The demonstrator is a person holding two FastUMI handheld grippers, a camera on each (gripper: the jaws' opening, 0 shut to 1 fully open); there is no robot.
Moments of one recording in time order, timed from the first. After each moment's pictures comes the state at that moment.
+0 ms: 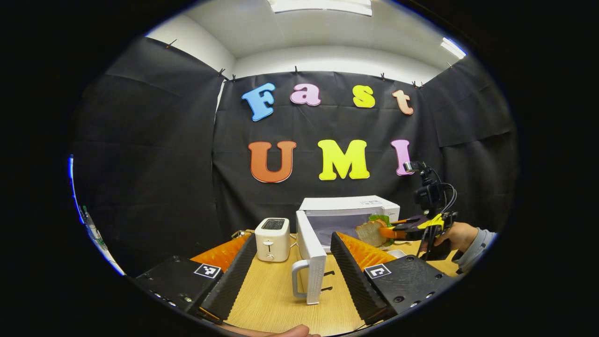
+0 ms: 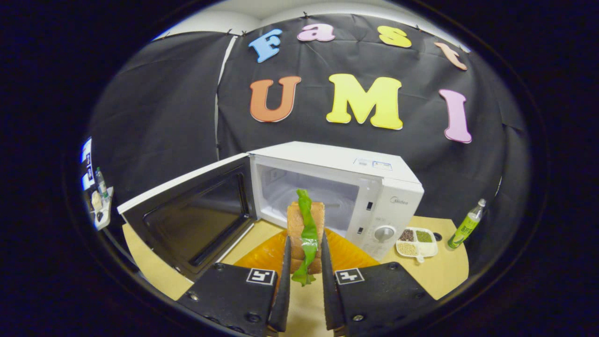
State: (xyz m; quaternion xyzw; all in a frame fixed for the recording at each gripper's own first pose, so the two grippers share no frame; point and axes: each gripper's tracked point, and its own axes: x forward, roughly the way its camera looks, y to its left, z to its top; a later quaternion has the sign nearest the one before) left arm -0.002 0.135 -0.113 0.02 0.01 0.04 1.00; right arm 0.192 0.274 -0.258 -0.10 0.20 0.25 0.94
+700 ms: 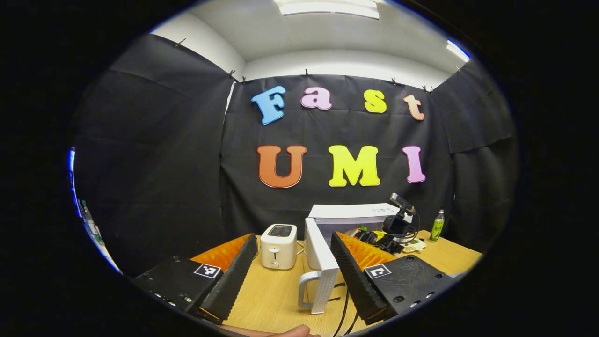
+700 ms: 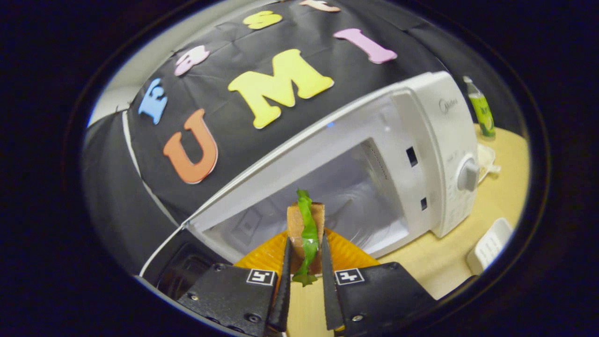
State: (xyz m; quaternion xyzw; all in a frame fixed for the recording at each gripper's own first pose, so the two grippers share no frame) left arm 0.026 0.156 -0.108 0.01 0.00 0.06 1.00; right arm 0.340 0.356 -0.333 0.28 0.21 0.08 0.93
